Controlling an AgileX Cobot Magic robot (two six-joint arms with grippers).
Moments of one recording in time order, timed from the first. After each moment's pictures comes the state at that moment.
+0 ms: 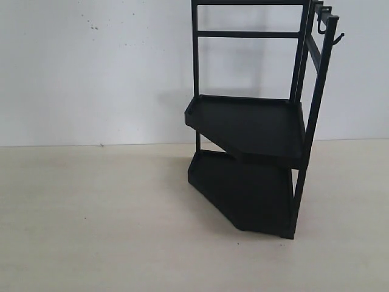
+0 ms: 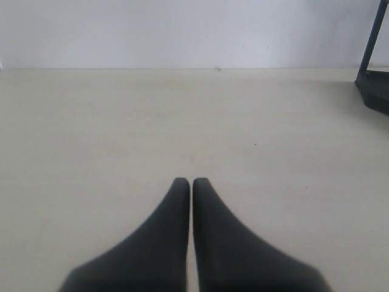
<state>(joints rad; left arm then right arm) 0.05 0.00 0.00 -0.07 0.33 0.09 0.45 1.08 -1.30 -0.90 1.14 0.39</state>
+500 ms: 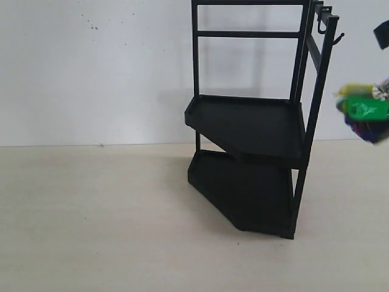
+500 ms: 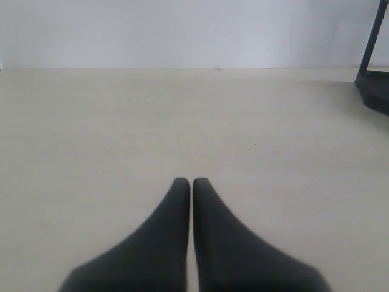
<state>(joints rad) 0.05 0.00 0.00 -0.07 0.33 0.09 0.23 1.20 -1.30 -0.57 0.86 0.24</state>
